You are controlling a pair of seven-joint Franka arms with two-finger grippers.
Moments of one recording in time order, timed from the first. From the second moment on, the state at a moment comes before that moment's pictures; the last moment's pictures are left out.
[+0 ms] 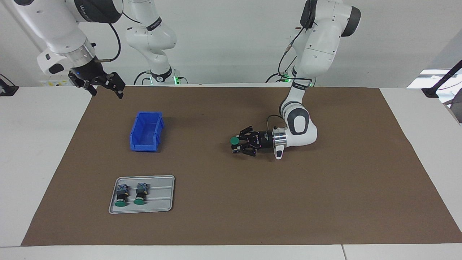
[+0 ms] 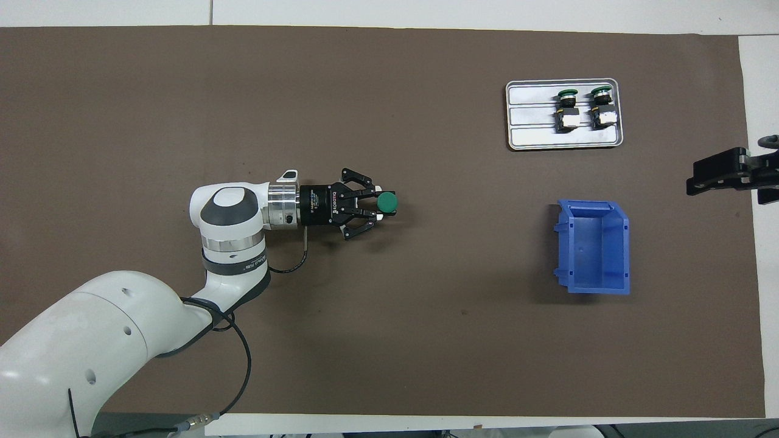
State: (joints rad) left arm -0.39 0.51 -0.09 -2.04 -1.81 1.94 -0.65; right arm -0.07 -0.06 0.01 -1.66 0.01 1.50 0.09
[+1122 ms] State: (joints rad) left arm -0.41 0.51 -0.09 -2.04 -1.78 1.99 -0.64; right arm -0.07 -0.06 0.01 -1.66 0.01 1.50 0.09
